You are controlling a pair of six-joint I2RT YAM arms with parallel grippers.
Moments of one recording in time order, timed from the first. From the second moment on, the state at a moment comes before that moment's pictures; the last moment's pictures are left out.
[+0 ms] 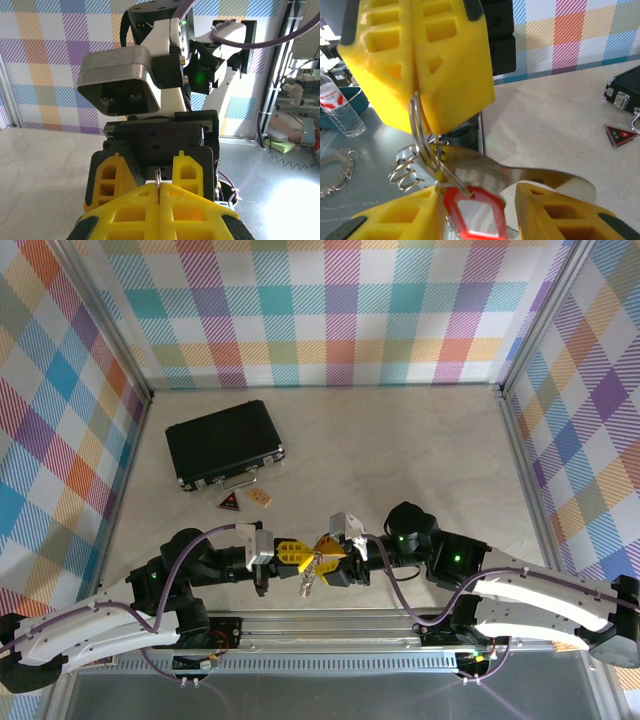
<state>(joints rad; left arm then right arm) -1.15 0.54 0.61 -0.03 0.28 -0.02 1.16 0.89 0.74 -0.11 -0.42 0.05</state>
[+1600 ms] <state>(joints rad) -1.15 0.48 0.55 -0.03 0.20 -0.02 1.19 0.91 0.59 0.18 -0.35 0.08</state>
